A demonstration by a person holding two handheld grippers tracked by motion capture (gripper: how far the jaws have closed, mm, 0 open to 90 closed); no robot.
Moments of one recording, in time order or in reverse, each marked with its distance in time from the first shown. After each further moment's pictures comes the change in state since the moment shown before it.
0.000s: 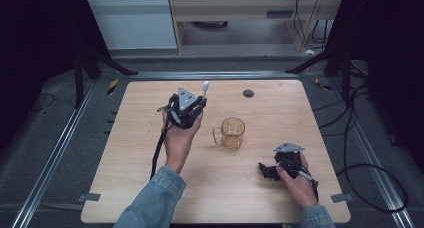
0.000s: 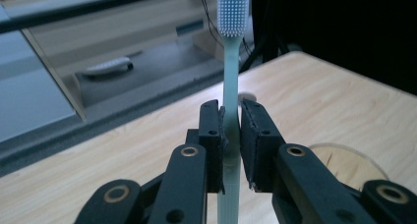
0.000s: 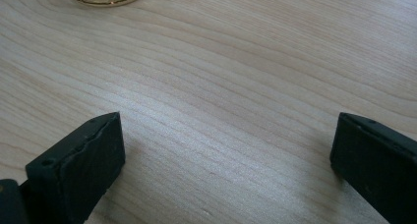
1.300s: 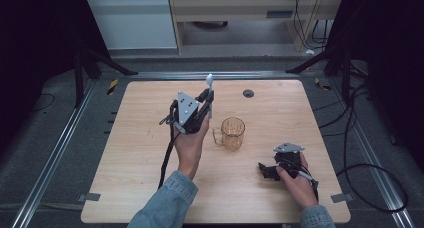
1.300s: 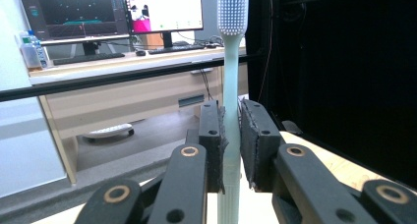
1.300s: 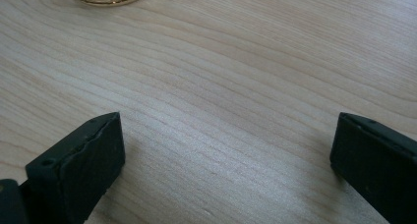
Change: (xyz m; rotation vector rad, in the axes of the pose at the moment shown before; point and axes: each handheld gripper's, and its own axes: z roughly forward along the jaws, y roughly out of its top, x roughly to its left) left arm -0.029 0.008 -0.015 -0.303 0.020 -0.029; right arm 0.000 0.000 0.000 -0.003 0.006 -0.003
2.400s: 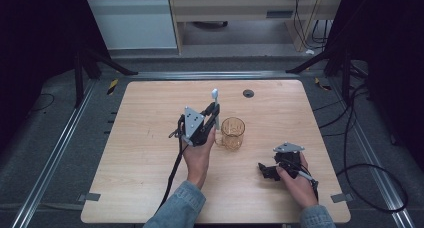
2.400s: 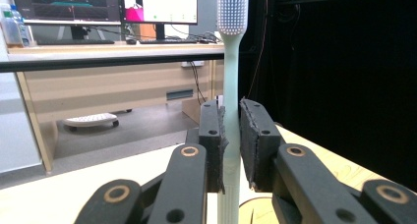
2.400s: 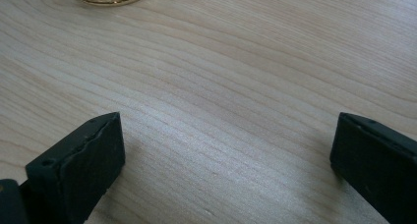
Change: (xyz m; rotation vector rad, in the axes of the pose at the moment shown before) left arm -0.018 -0.053 0.005 0.000 -0.023 -0.094; right arm 0.000 0.000 0.000 0.001 0.003 -0.001
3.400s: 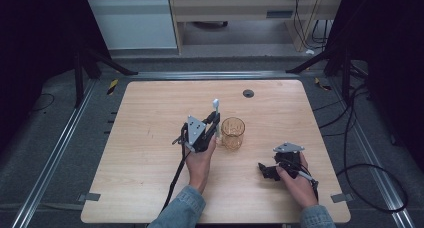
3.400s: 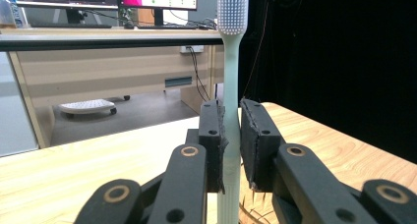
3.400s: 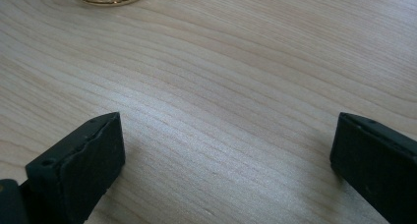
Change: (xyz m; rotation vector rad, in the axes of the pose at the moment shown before) left arm 0.000 -0.040 0.004 0.034 -0.002 -0.009; right arm 0.000 0.000 0.000 -0.001 0.000 -0.001
